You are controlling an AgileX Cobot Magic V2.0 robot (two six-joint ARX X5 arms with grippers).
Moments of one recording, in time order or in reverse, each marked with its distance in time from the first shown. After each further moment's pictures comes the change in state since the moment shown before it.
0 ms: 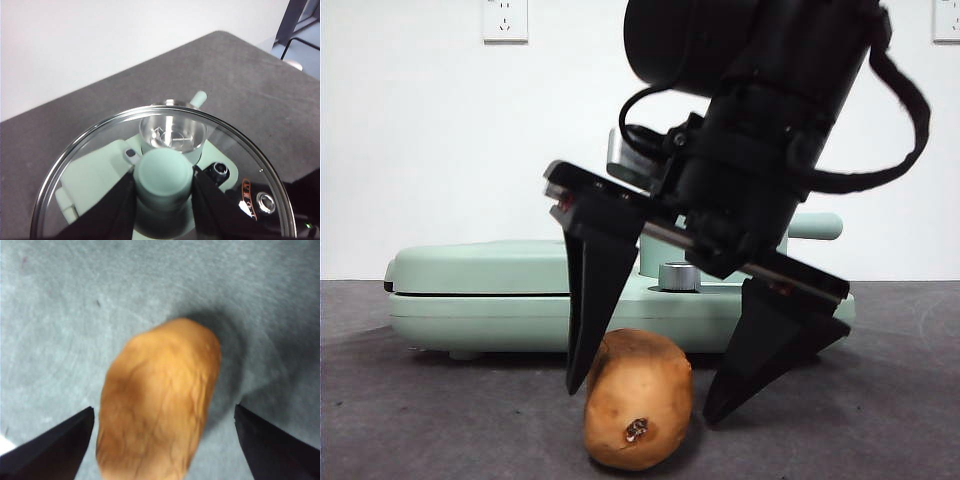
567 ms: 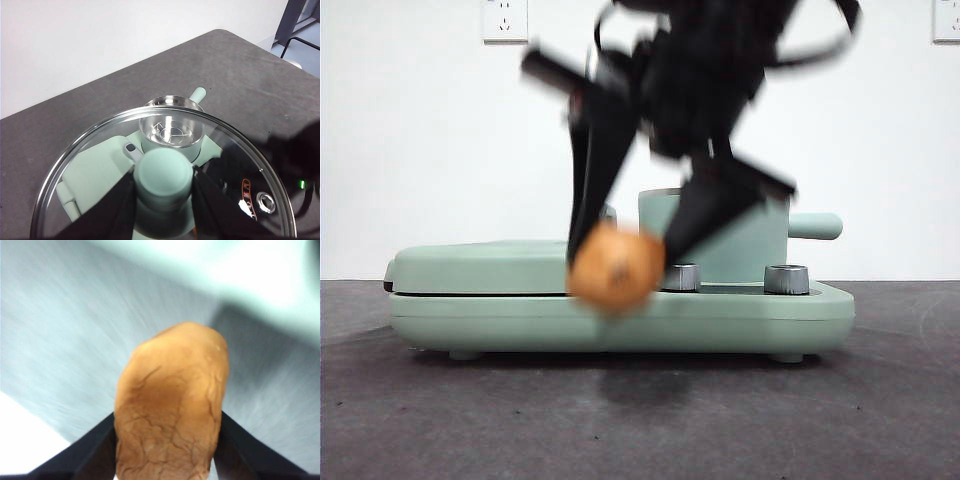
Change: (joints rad) left arm 0.000 -0.060 -0.056 0.007 0.000 0.000; right arm -0.060 0.007 0.329 -0.283 -0.020 -0.061
